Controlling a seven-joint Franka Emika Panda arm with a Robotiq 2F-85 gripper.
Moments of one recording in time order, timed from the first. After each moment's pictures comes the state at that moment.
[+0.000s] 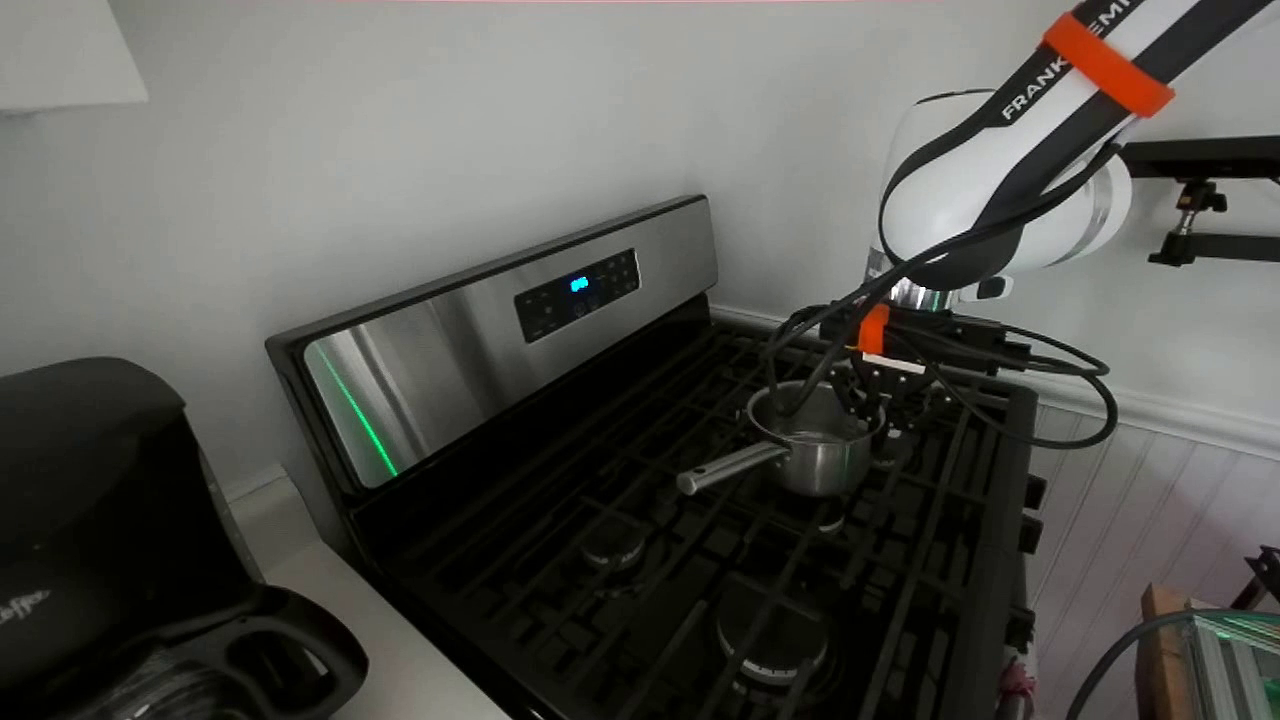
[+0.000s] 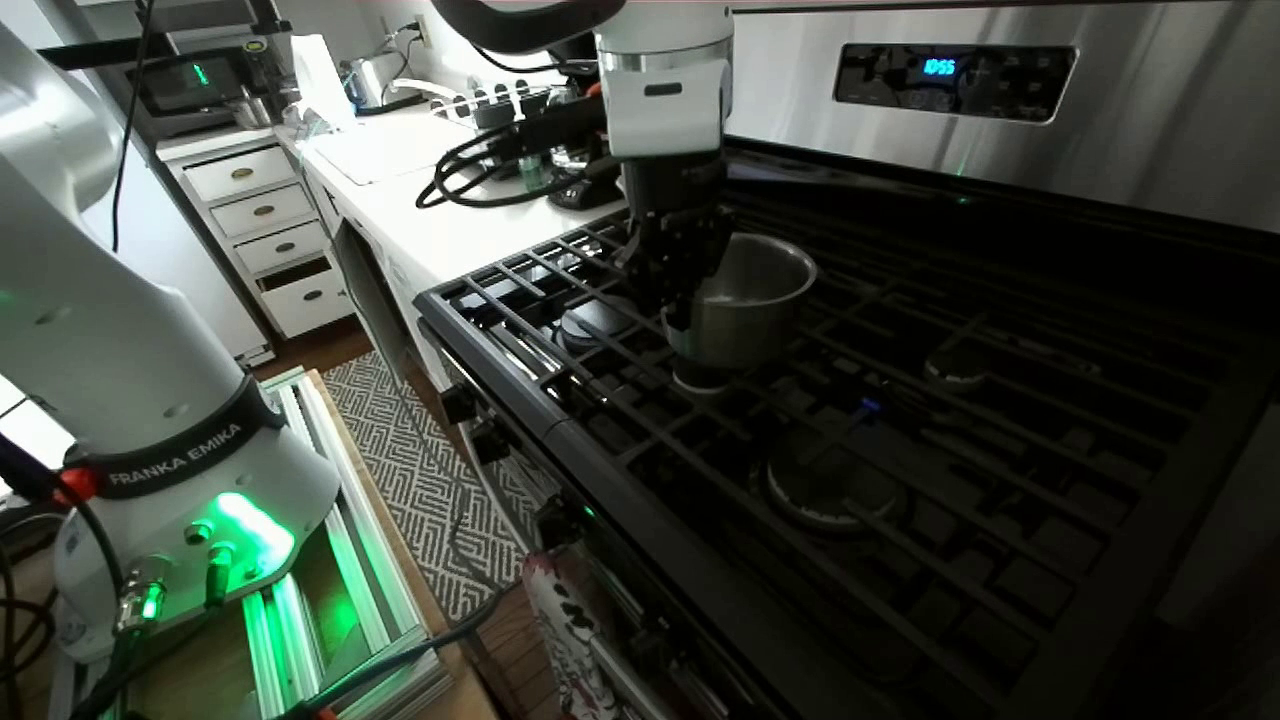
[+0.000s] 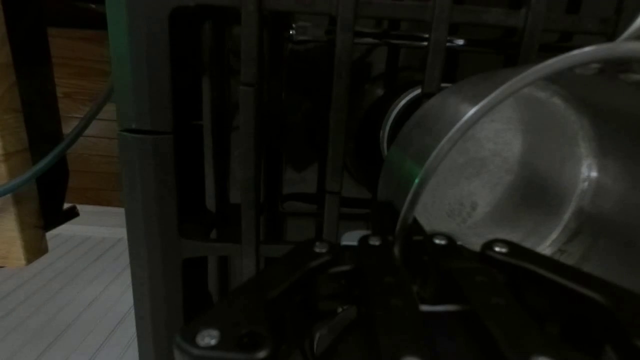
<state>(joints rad) -0.28 -0.09 -0.20 -2.61 0.04 2.52 1.01</state>
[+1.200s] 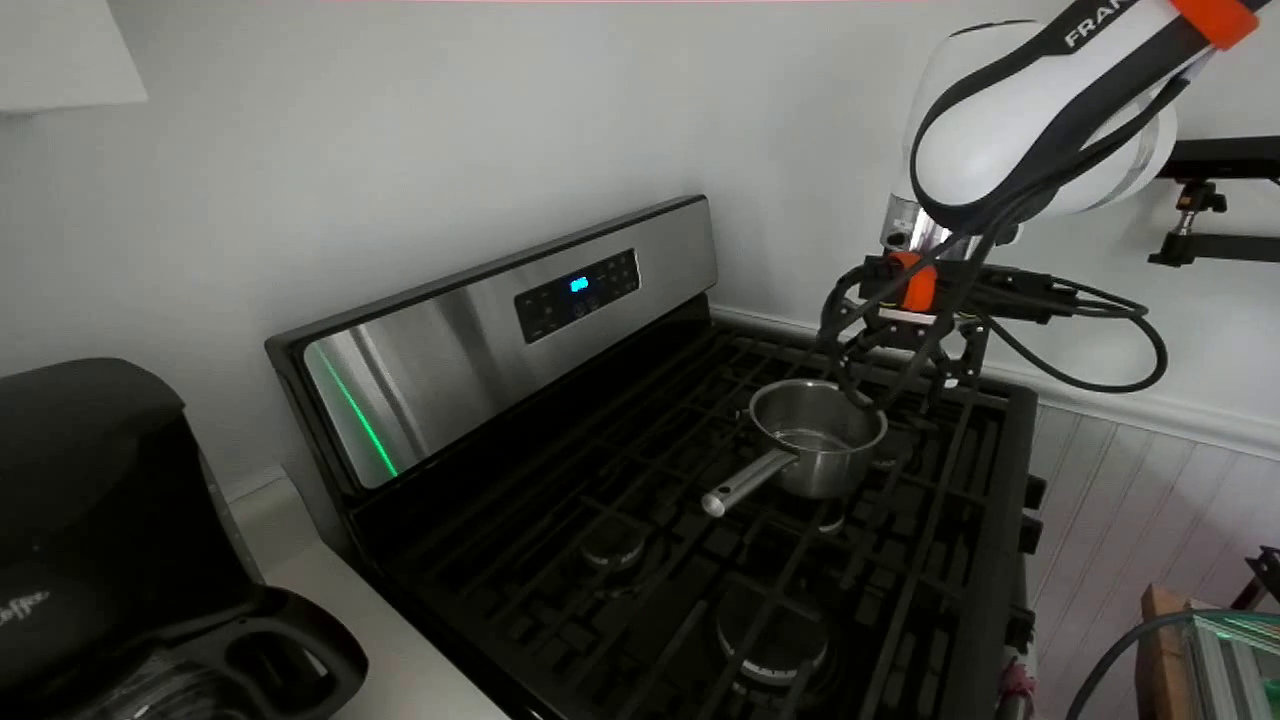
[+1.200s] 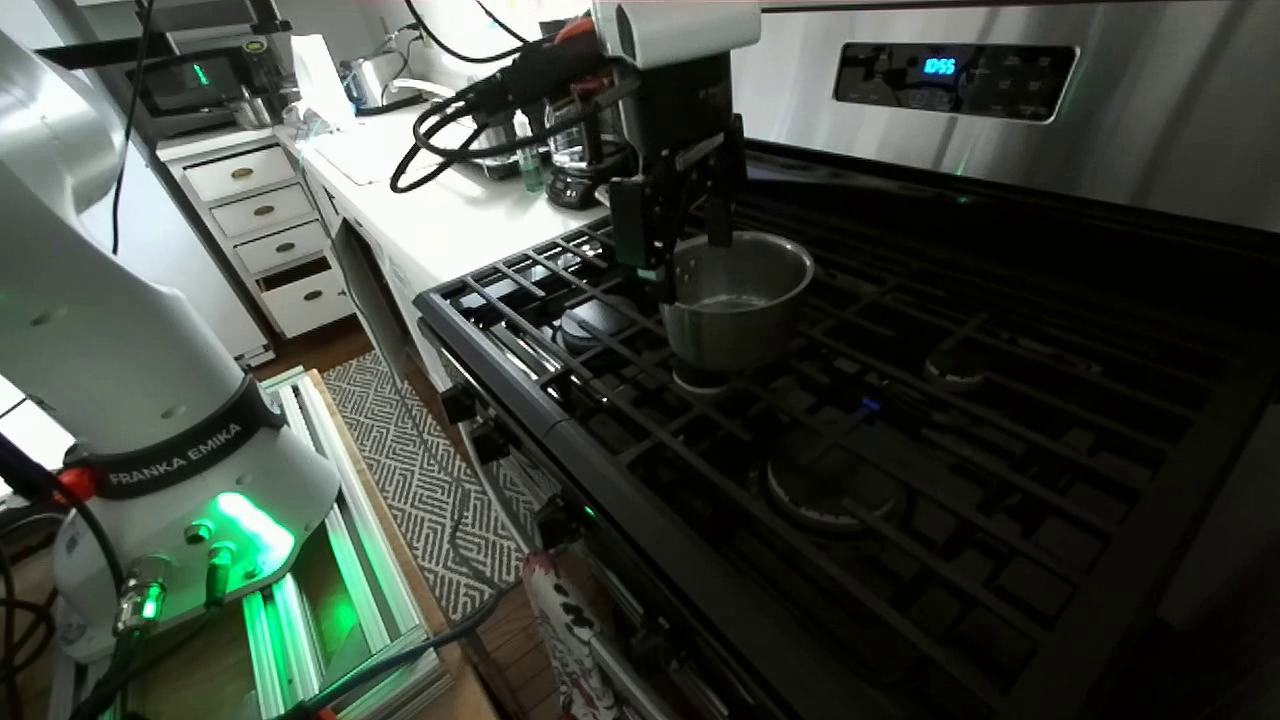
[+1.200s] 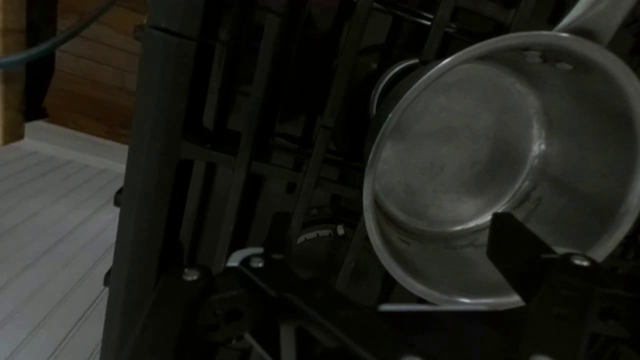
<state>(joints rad) -0.31 -0.21 -0.21 -2.60 -0.03 2.46 0.79</state>
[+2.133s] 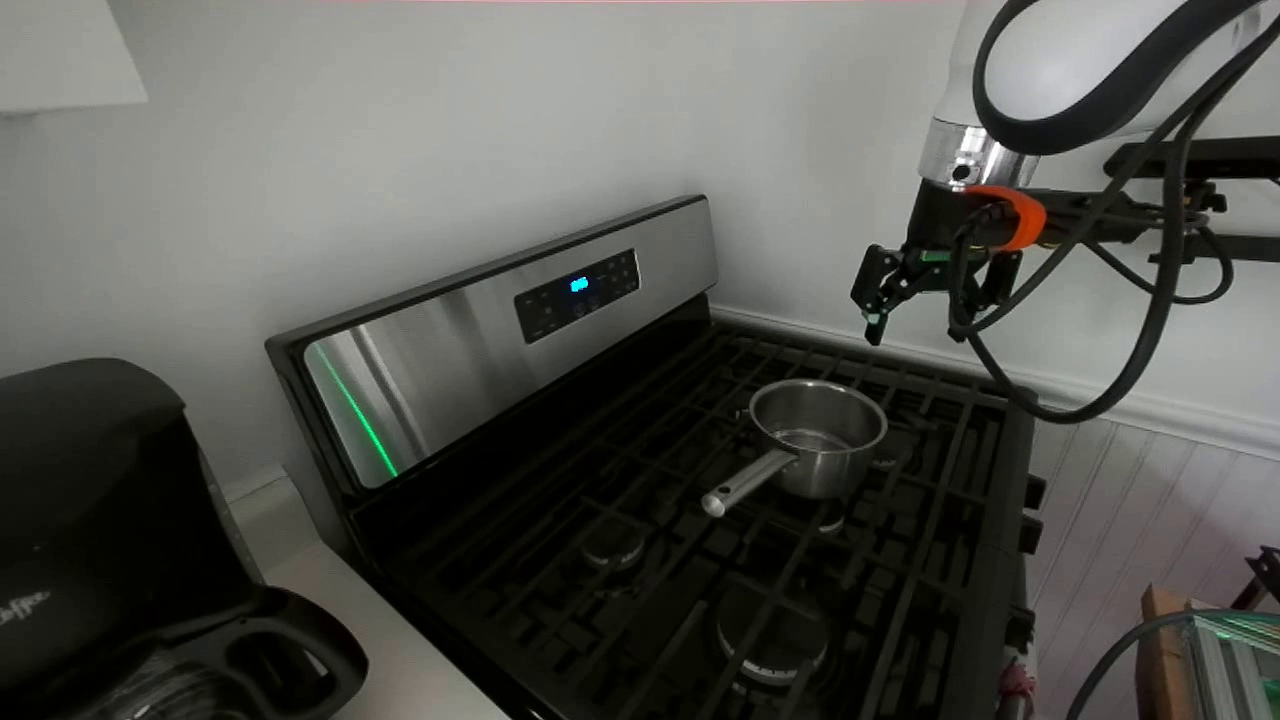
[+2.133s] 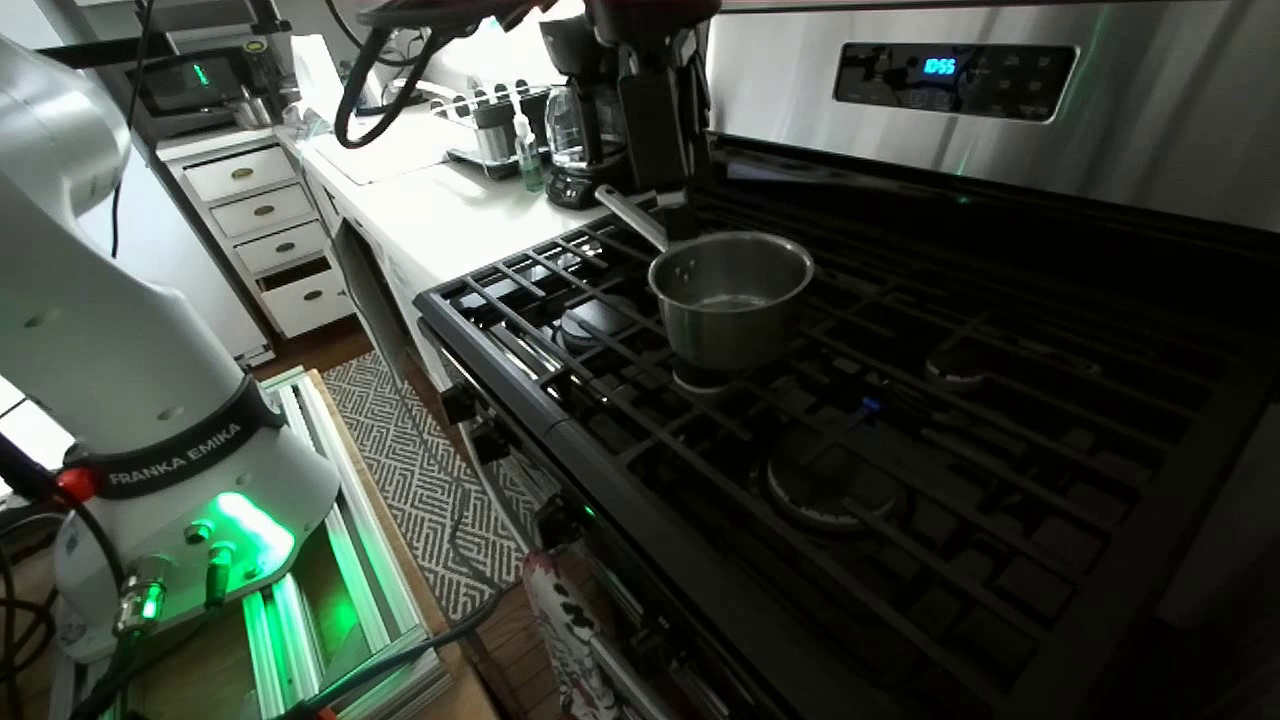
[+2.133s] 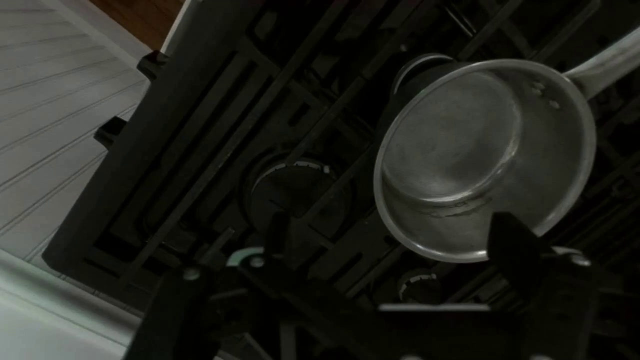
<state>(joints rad) -0.35 -0.38 -0.20 -2.60 -0.12 2.36 0.42</state>
